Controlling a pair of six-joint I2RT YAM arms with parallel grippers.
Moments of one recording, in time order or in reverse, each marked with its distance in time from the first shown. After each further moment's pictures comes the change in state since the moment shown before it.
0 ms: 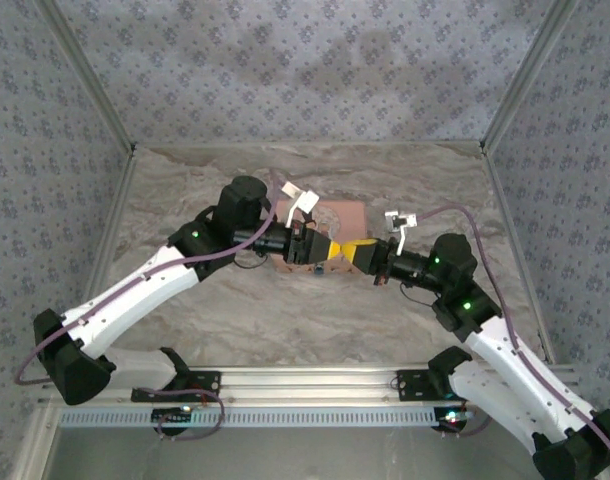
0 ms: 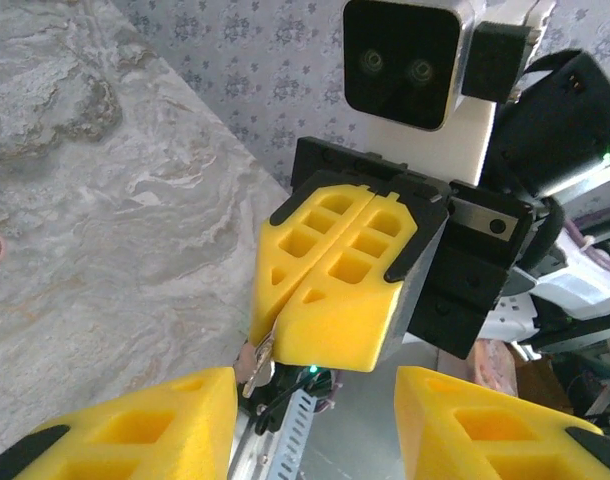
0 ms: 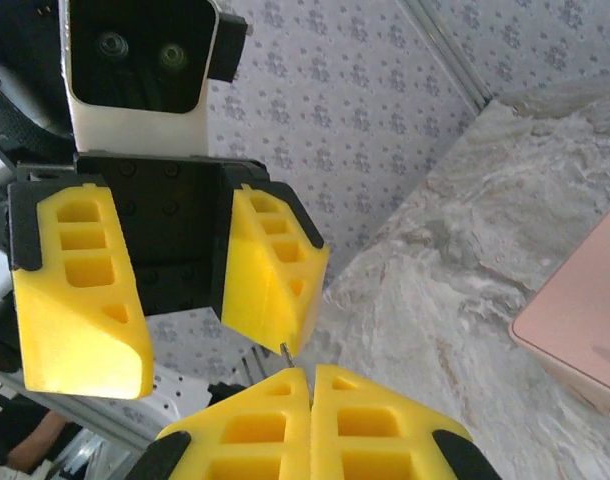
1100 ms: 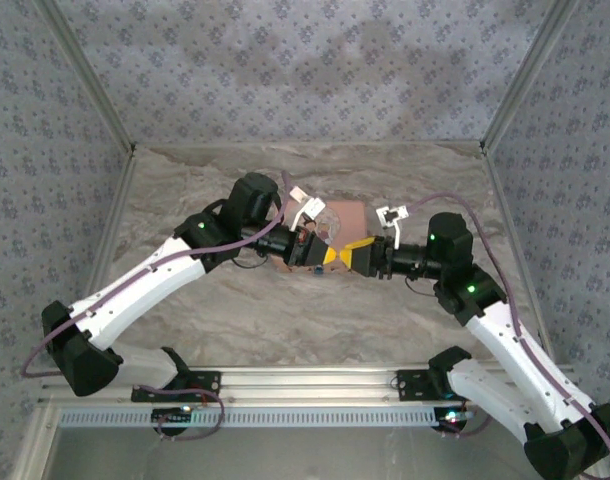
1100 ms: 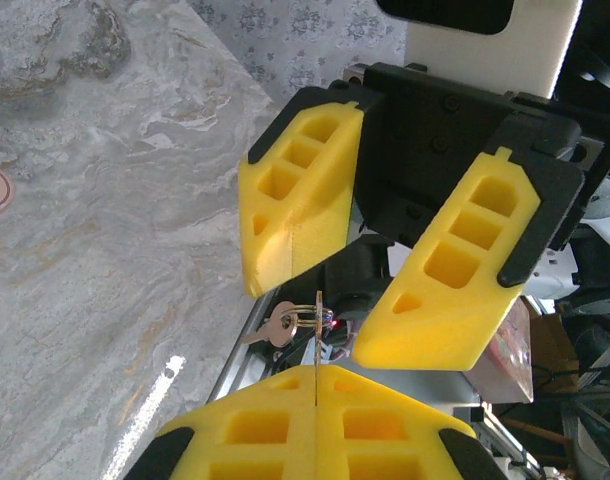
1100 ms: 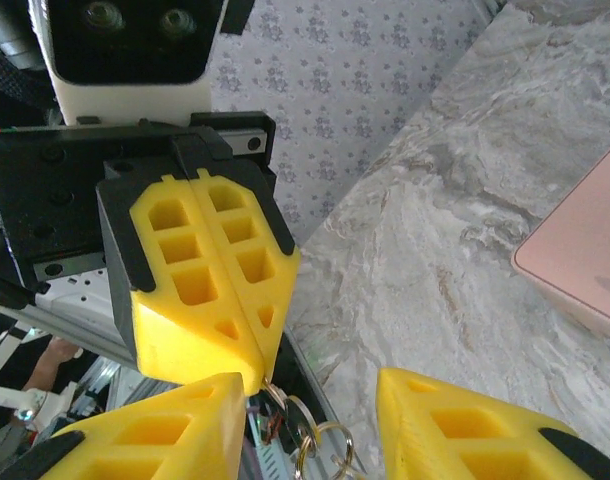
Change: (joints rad) left arm -0.001 0.062 0.087 -0.212 0.026 0.122; right arm -0.070 0.097 0.170 -0.317 -0.188 -0.147
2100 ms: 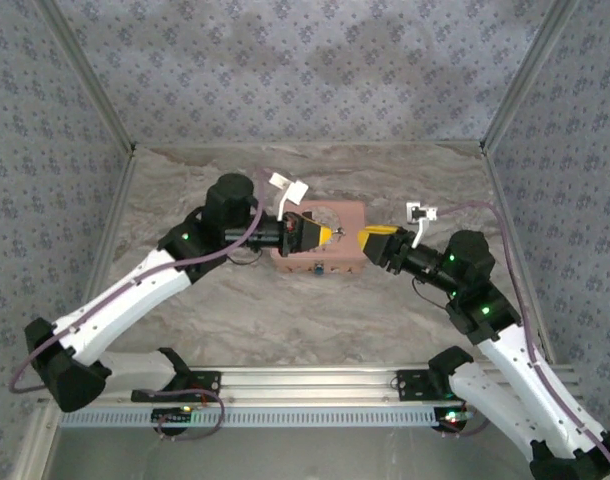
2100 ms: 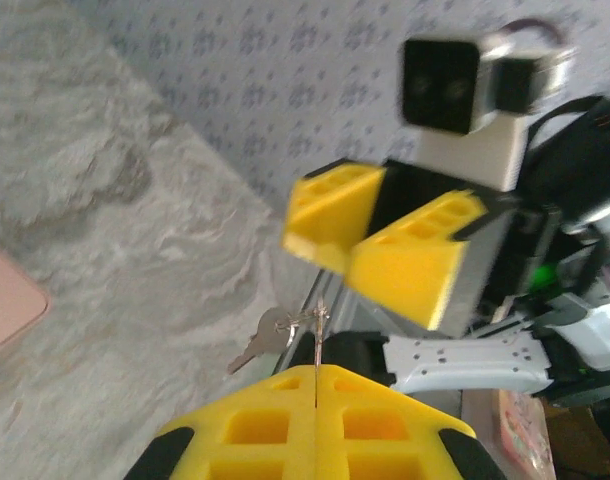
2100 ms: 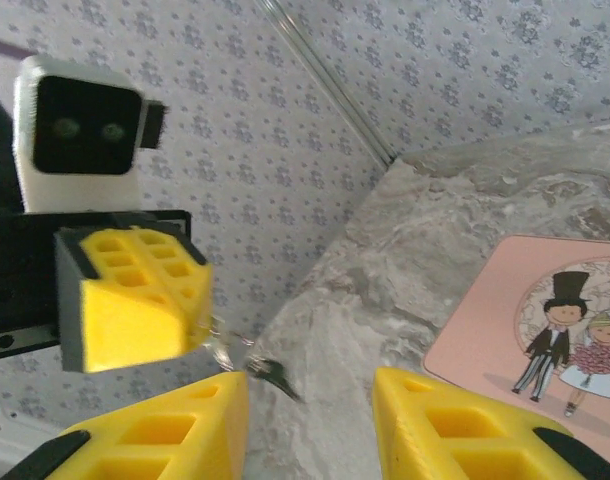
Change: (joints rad) left arm 0.026 -0.078 -0.071 0.208 -0.094 -0.097; right arm 0.019 -0.142 -0.021 0.043 0.340 0.050
